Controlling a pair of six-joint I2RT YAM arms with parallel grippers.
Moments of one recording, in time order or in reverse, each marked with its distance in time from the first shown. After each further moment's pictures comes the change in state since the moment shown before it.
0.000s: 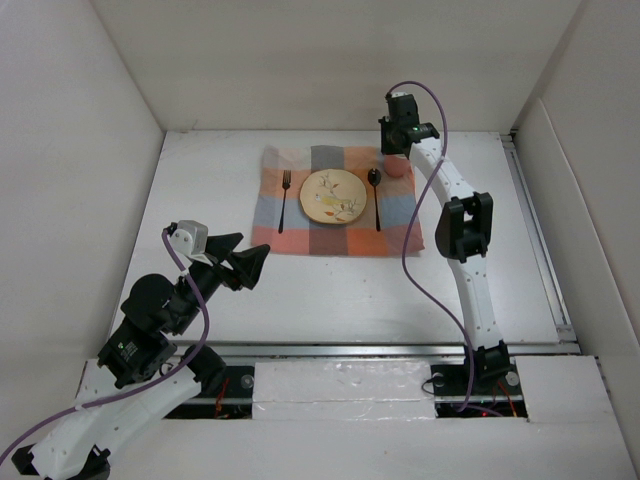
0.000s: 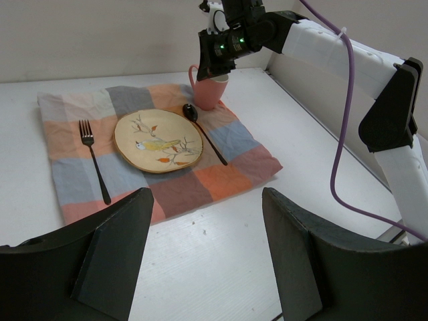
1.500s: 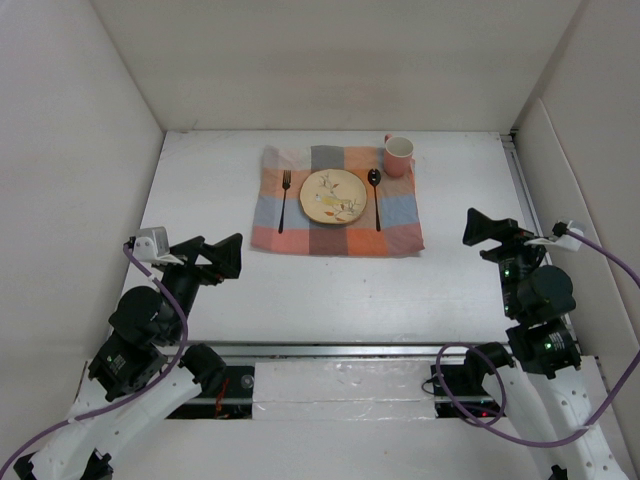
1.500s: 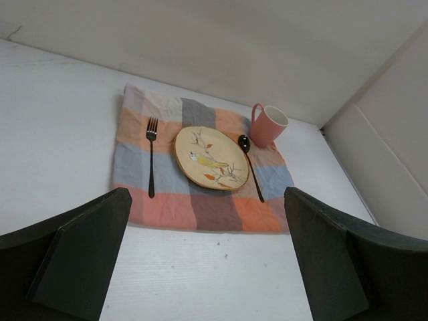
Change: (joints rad) left arm 0.000 -0.081 0.000 -0.072 -0.348 -0.146; right arm 0.001 -2.156 -1.825 0.512 0.194 0.331
